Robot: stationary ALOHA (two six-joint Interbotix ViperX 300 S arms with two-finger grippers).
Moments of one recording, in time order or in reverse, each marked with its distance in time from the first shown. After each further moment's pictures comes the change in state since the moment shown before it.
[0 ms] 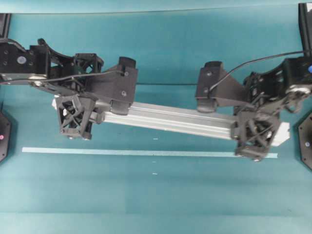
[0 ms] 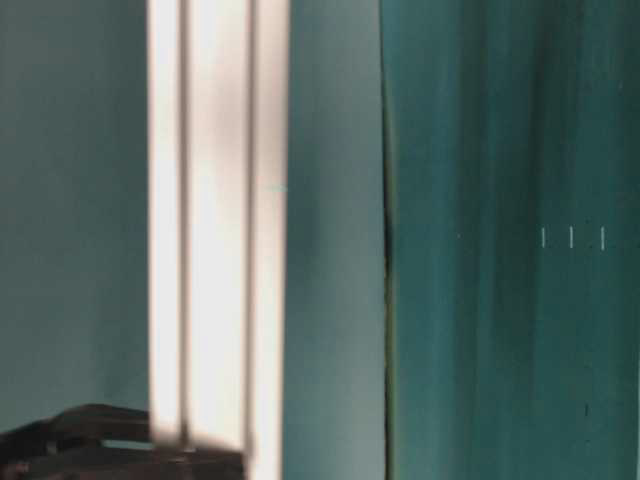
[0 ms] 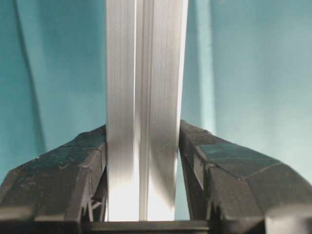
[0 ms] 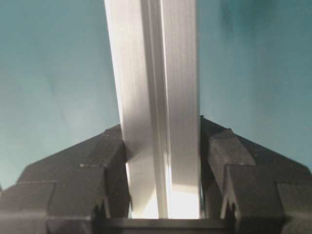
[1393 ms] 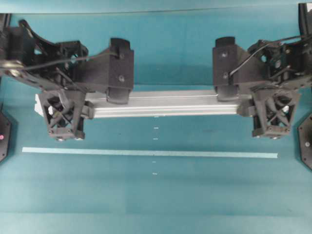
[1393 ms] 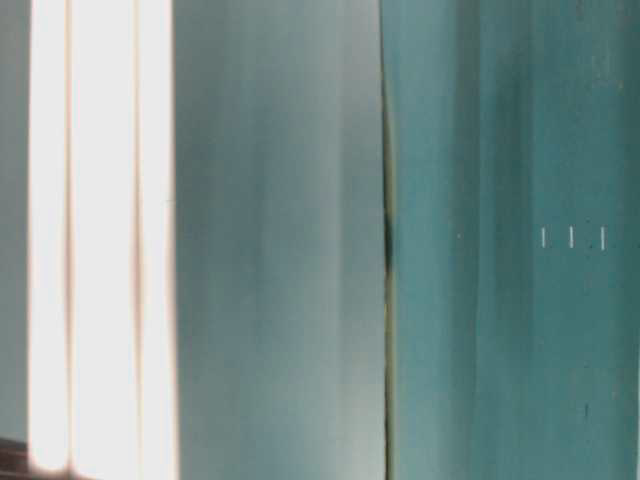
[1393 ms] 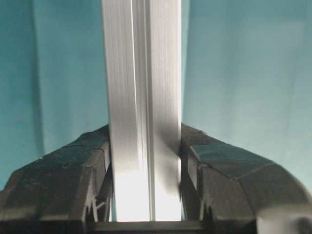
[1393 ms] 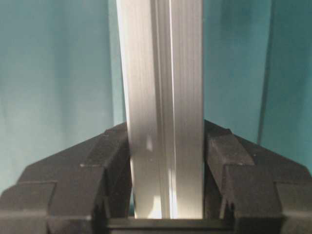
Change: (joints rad) left arm -0.043 -0.006 -0.141 0.005 0.201 -0.150; right arm -0.037 -0.049 -0.067 -0.135 0.006 -0.199
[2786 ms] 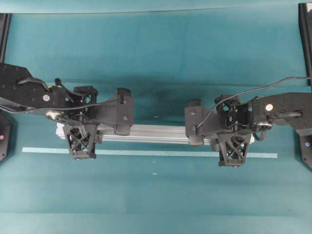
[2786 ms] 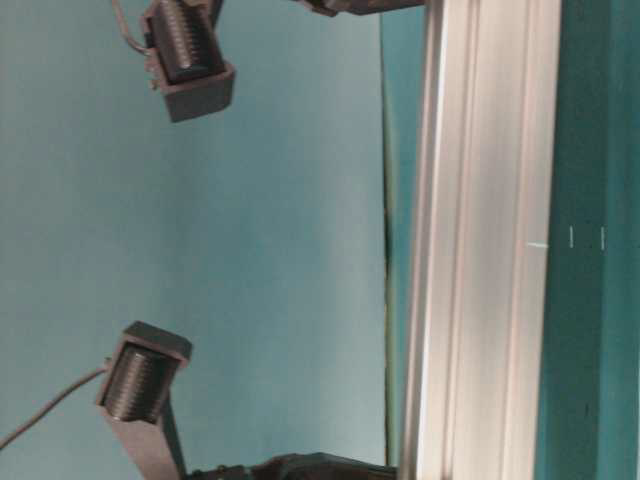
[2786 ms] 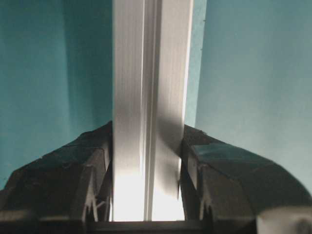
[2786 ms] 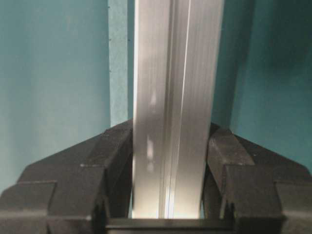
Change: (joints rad) left arm 0.002 0.106 0.463 -0.003 -0.541 -0.031; right arm 0.075 0.256 0.405 0.025 -0.649 0.006
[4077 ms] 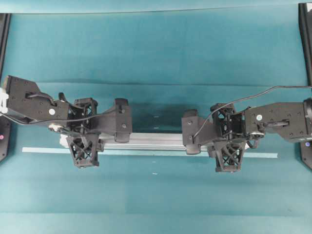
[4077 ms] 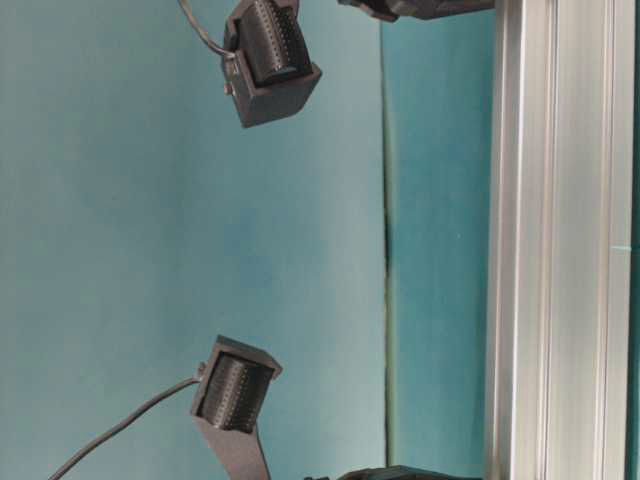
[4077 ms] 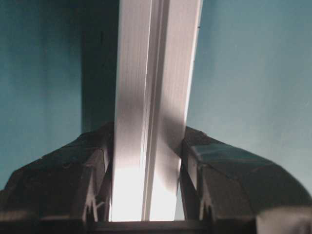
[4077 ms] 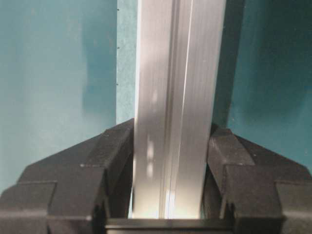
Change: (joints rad) left arm -0.034 0.067 0.080 0.003 -0.179 -0.091; right arm 0.028 0.087 0.029 -0.002 -0.110 0.005
